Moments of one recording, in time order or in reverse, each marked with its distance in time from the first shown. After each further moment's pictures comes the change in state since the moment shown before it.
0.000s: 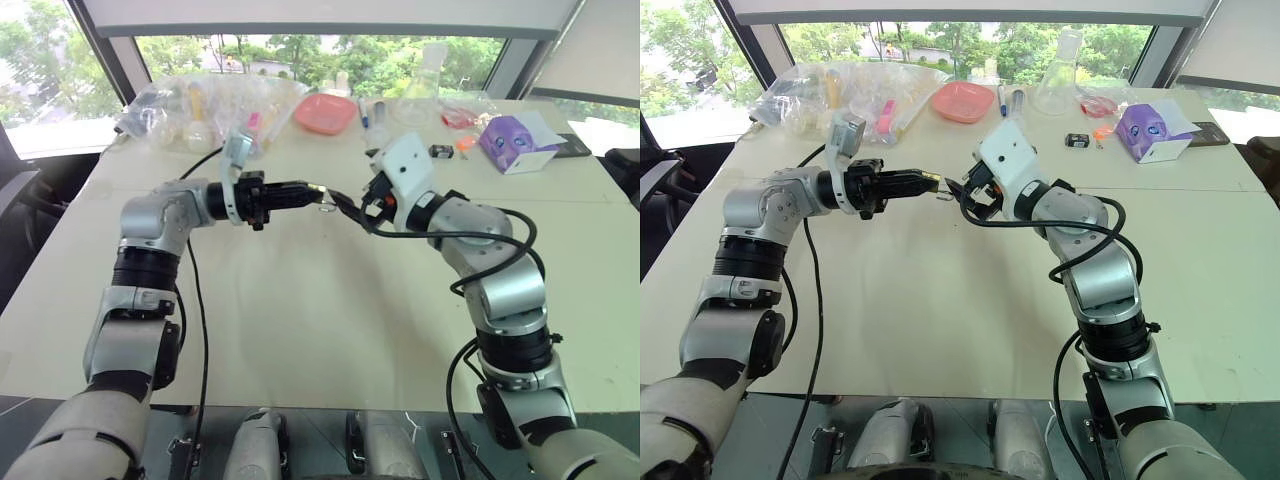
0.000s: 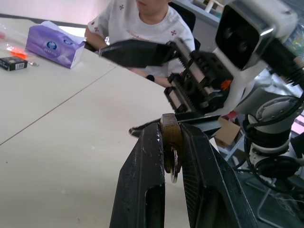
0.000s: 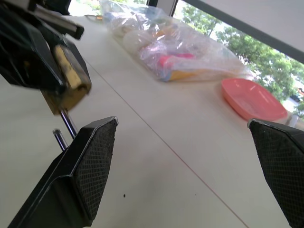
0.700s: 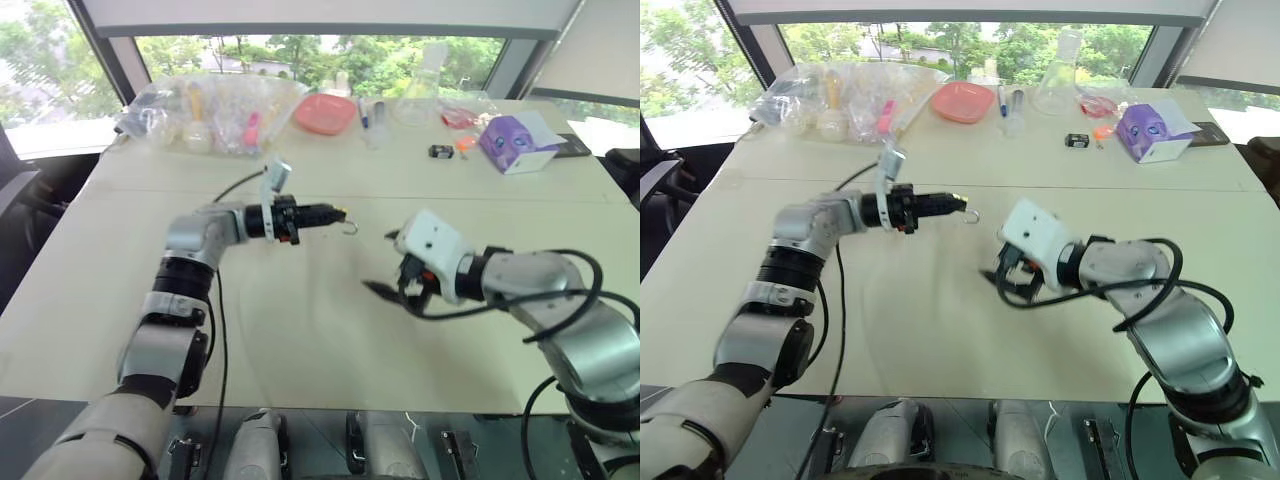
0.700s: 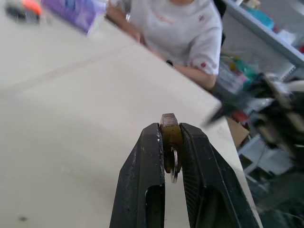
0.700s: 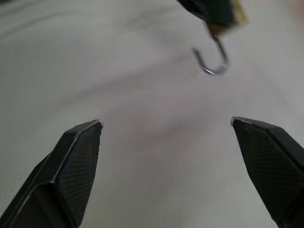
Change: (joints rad) left arm 0.040 -0.193 -0.086 0.143 0.097 -0.020 0.182; right arm 0.221 -0.383 -0.024 -0.443 0.260 0.421 0.208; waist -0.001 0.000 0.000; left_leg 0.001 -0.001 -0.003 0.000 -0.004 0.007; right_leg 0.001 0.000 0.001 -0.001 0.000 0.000
